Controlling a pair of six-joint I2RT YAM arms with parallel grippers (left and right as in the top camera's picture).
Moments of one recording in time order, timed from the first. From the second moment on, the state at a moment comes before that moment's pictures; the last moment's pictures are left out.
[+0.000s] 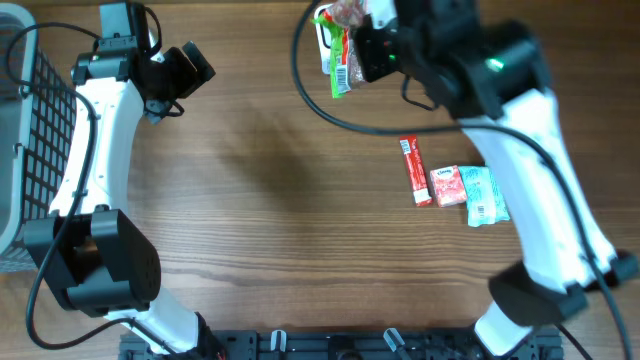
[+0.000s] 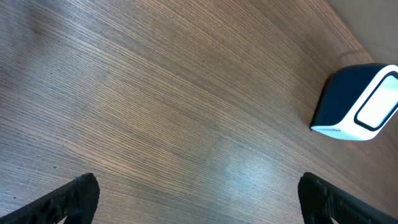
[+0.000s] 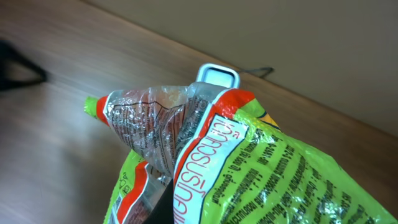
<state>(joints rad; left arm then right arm) 0.09 1.83 1.62 -0.88 0.18 -0.54 0.53 1.86 2.28 -1.18 0.16 -0.03</state>
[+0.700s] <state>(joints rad) 0.09 1.83 1.62 -0.88 0.18 -0.54 0.57 2.61 2.28 0.18 1.00 -0.85</state>
